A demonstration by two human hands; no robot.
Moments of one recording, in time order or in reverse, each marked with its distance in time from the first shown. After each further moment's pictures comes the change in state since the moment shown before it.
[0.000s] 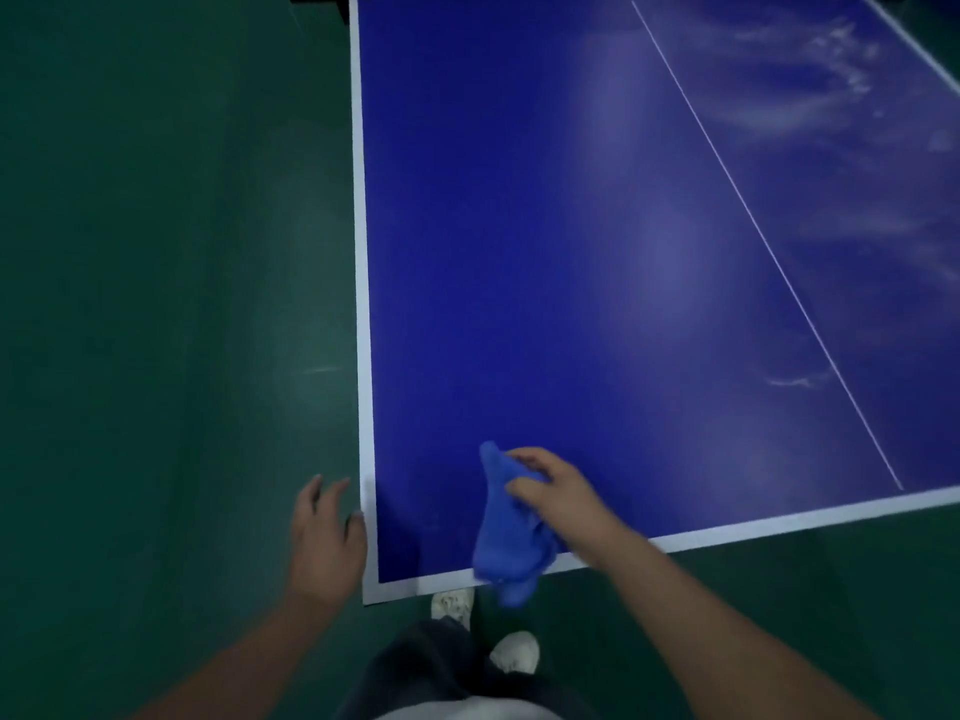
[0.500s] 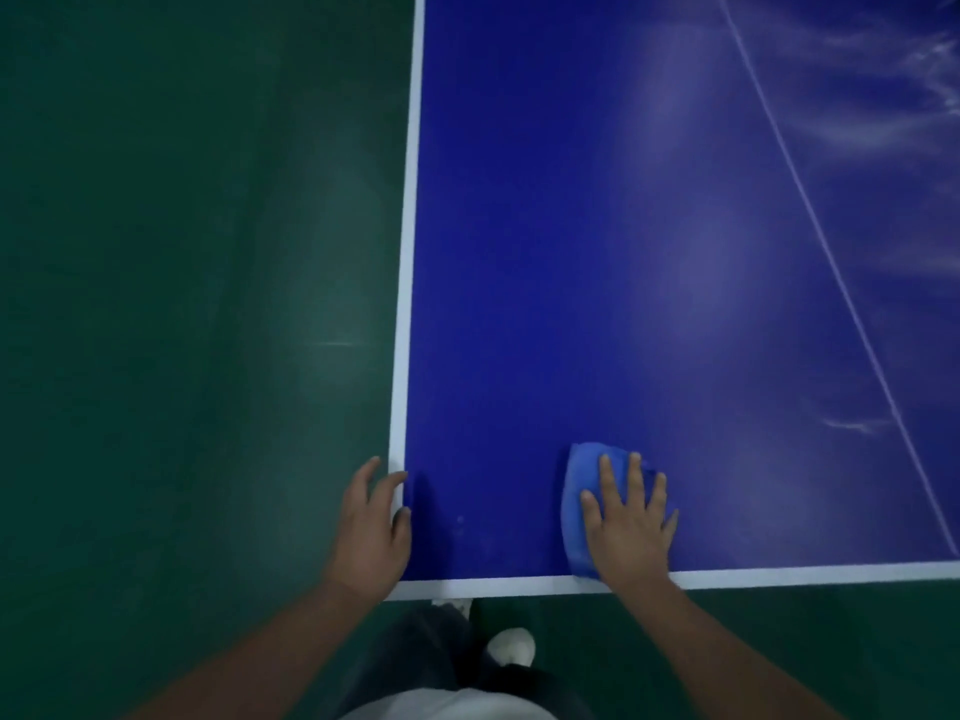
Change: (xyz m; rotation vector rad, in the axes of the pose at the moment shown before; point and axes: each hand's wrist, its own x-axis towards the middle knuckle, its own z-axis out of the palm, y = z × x) left_hand 0.002 0.012 0.012 -0.016 -0.085 0.111; right_hand 0.024 0.070 -0.028 -1.075 0.337 0.222
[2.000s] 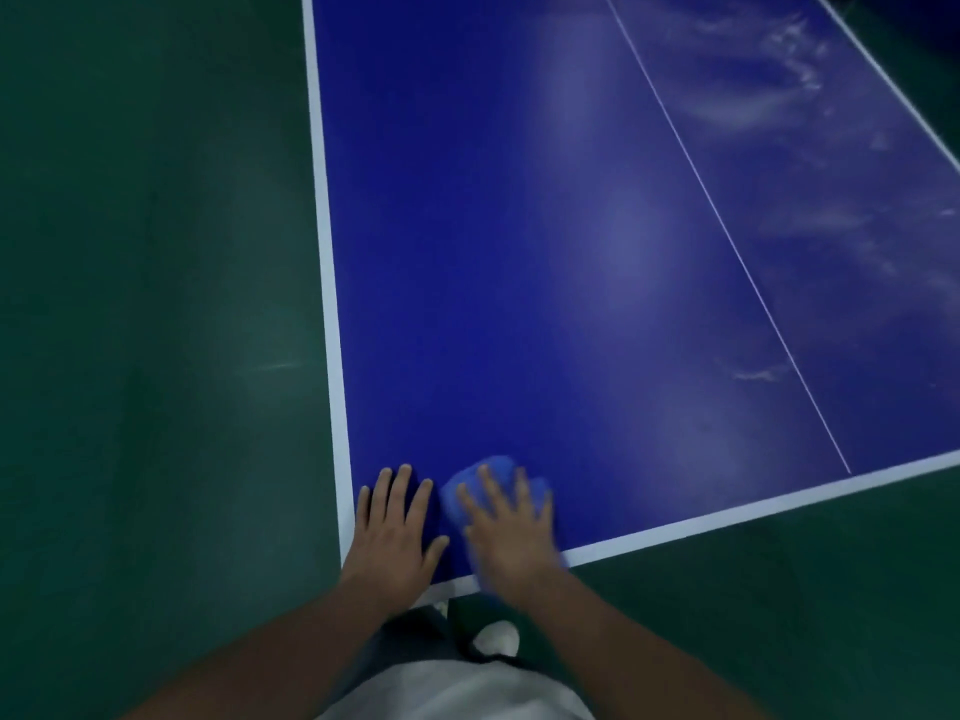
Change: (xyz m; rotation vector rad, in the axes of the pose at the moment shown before) left_hand 0.024 -0.002 0.058 0.642 -0.263 0.398; right_hand -0.041 -0.070 0.014 -0.148 -0.129 -0.384
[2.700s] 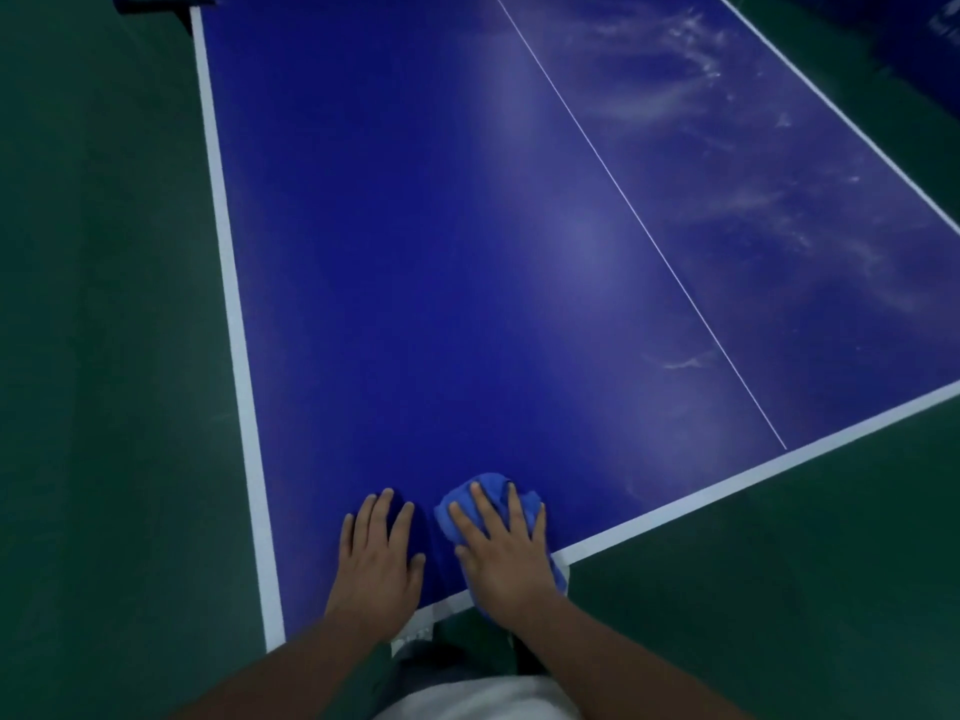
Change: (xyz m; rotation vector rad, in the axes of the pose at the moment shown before) left_hand 0.035 0.059 0.005 0.021 0.005 0.004; right_hand -0.005 0.080 0.016 0.037 0.014 0.109
